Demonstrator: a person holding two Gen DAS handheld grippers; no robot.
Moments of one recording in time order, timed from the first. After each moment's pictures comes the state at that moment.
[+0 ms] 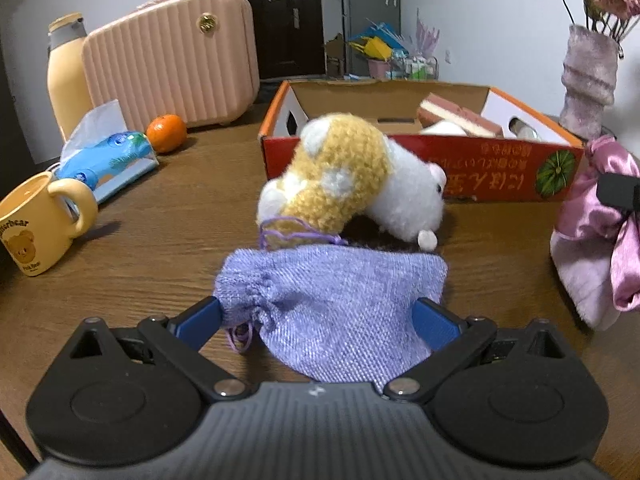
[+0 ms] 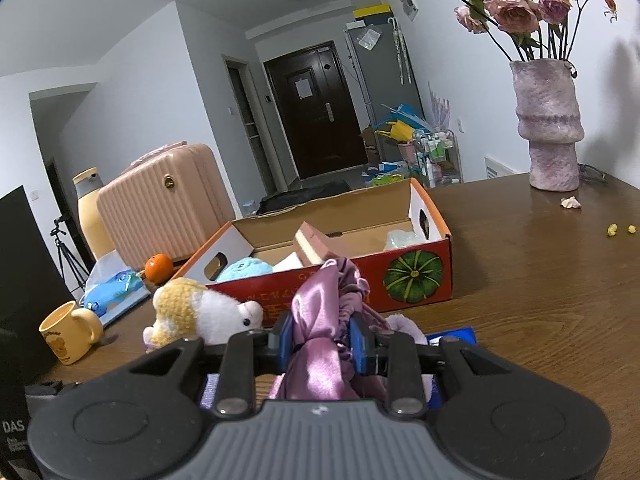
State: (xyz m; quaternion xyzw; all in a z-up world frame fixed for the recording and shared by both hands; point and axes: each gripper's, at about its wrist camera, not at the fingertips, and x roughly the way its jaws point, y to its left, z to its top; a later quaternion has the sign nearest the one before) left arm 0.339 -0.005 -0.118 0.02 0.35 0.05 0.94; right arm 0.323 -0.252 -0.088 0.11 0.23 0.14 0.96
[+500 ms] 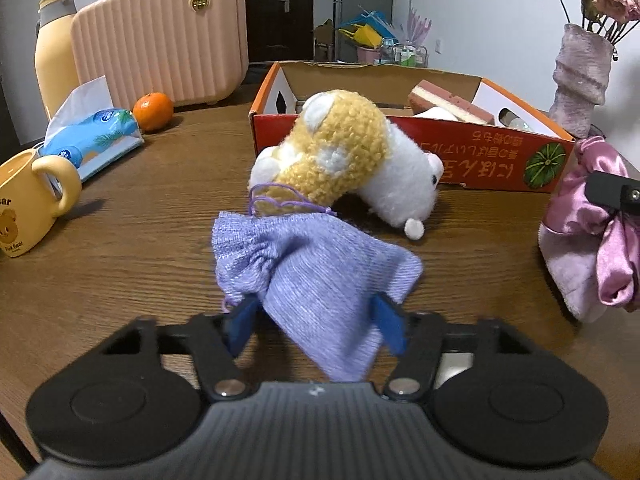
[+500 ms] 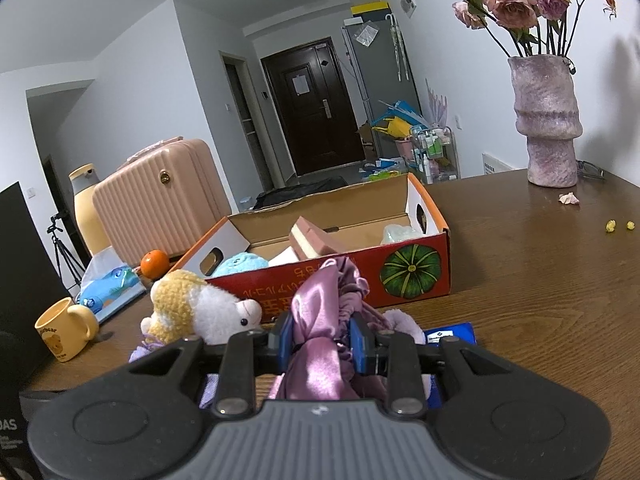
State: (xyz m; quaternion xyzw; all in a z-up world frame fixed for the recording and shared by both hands) left arm 0.339 0.001 -0.123 0.00 0.37 0.02 0.93; right arm 0.324 -0.250 -0.090 0.11 0.24 0.13 0.96
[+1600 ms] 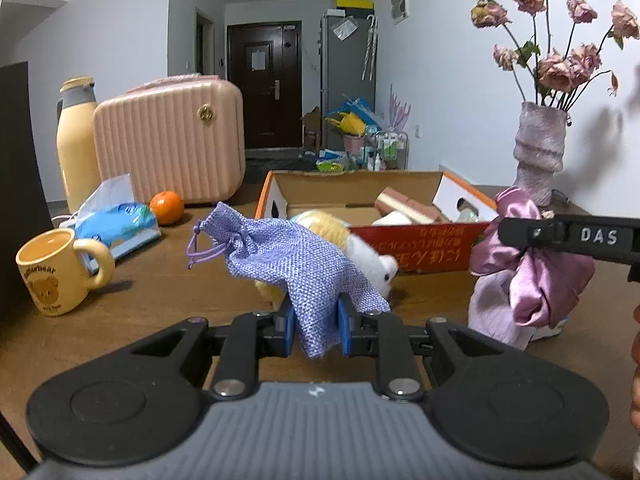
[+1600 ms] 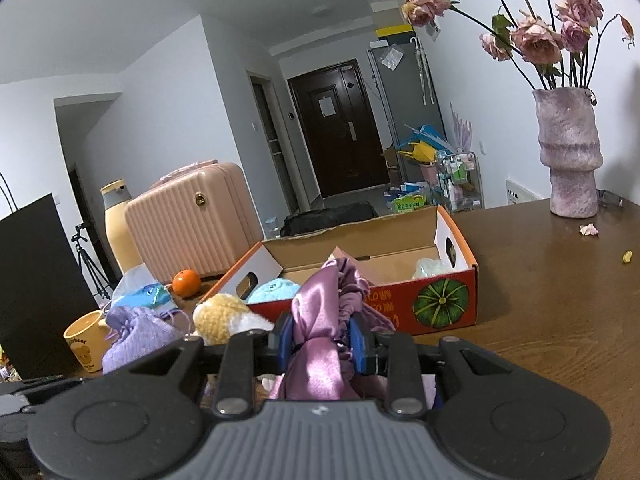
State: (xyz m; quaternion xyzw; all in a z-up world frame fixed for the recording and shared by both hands) left arm 0.274 -0.012 -0.067 0.00 0.23 0.01 0.97; right arm 0.310 -0.244 -0.068 0.11 0.20 0.17 0.96
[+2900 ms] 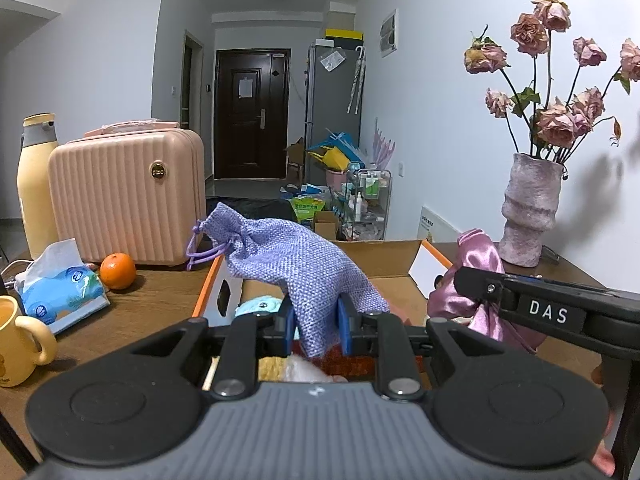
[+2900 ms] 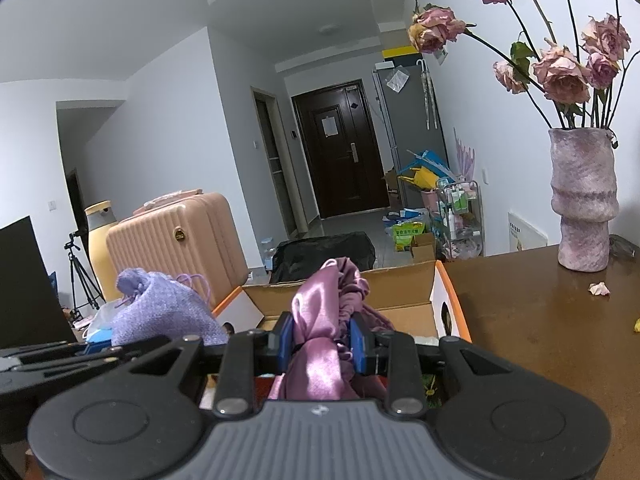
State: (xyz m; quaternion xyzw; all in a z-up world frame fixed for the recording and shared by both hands) left arm 0.355 -0.047 -0.022 -0.02 0.19 -0.02 0.98; right arm 0.383 -0.253 -0.040 0.09 0.17 0.17 0.97
